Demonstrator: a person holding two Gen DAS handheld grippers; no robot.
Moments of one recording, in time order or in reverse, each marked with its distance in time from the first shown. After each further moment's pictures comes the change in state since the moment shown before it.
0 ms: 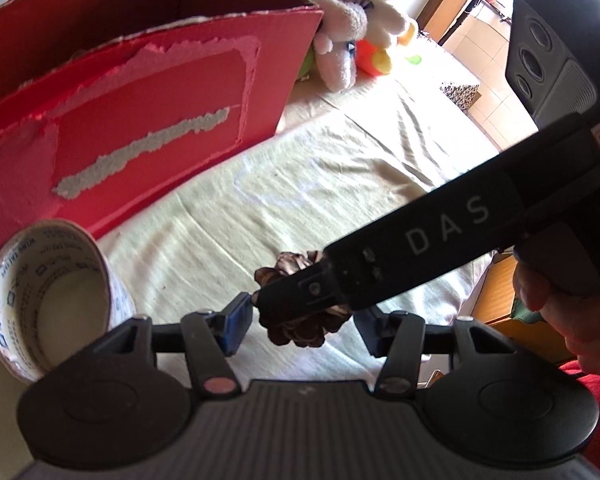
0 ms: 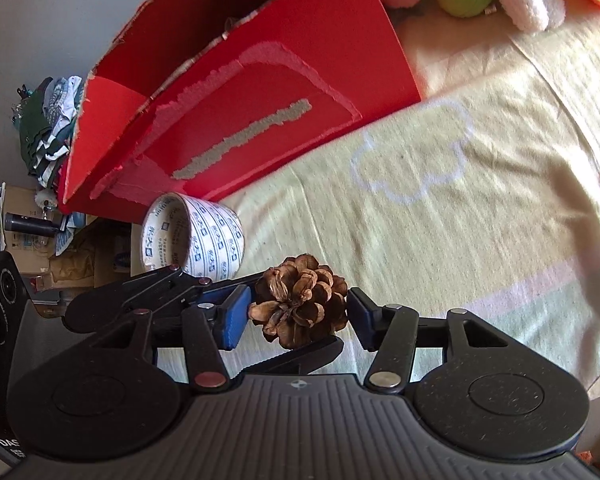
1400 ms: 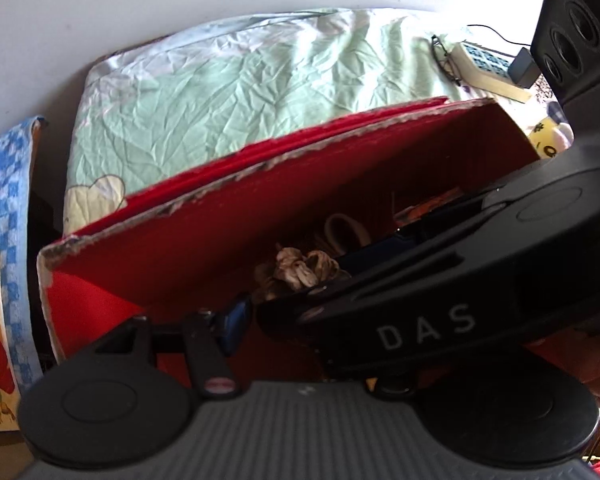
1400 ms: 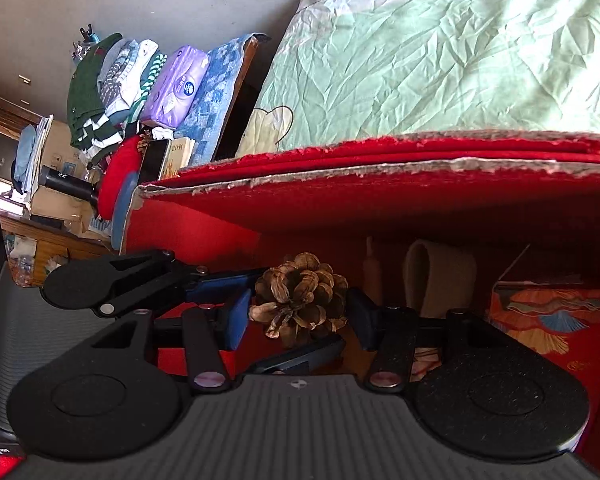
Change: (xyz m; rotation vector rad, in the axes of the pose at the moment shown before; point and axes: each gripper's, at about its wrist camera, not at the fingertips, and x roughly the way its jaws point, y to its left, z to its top) left arm -0.004 0.178 0.159 -0.232 0.057 0.351; right arm 0.117 0.106 0.211 -0.351 0.159 0.151
